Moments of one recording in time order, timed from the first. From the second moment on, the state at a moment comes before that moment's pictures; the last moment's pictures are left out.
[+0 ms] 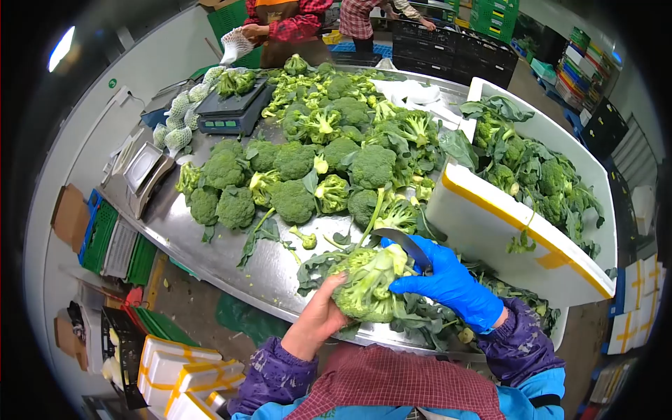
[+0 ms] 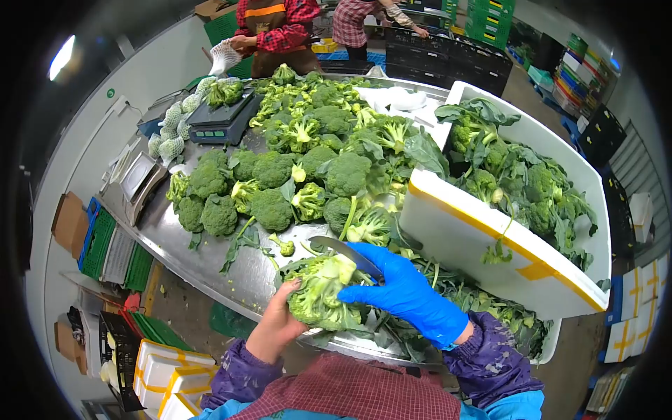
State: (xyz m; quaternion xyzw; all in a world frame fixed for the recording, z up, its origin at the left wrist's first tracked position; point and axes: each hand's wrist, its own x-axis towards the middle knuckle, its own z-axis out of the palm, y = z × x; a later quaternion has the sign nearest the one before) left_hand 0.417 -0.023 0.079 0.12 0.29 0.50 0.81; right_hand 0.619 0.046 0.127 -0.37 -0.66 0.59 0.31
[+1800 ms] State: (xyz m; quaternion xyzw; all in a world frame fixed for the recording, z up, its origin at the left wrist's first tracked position) left_hand 0.388 0.132 0.110 0.18 0.09 0.61 0.77; right_hand 0.743 0.026 0.142 -0.43 -0.47 0.73 0.26
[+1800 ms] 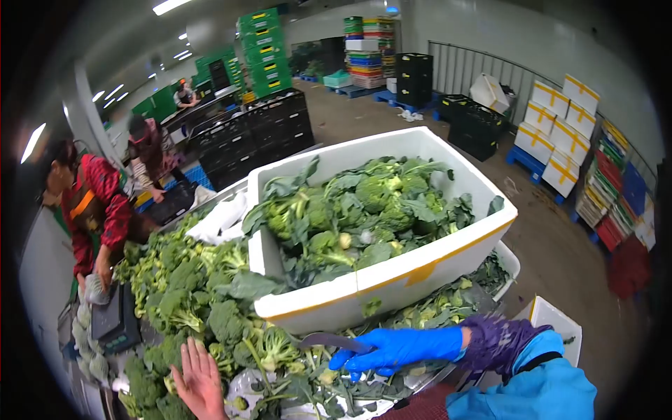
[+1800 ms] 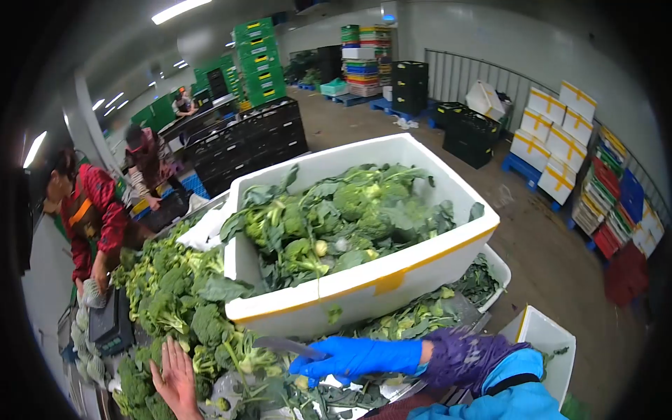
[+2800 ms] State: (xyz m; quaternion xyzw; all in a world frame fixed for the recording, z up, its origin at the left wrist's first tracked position) left_hand 0.419 0.038 0.049 0.05 0.41 0.55 0.73; right_hand 1.047 0.241 0.107 -0.75 -0.65 0.00 0.12
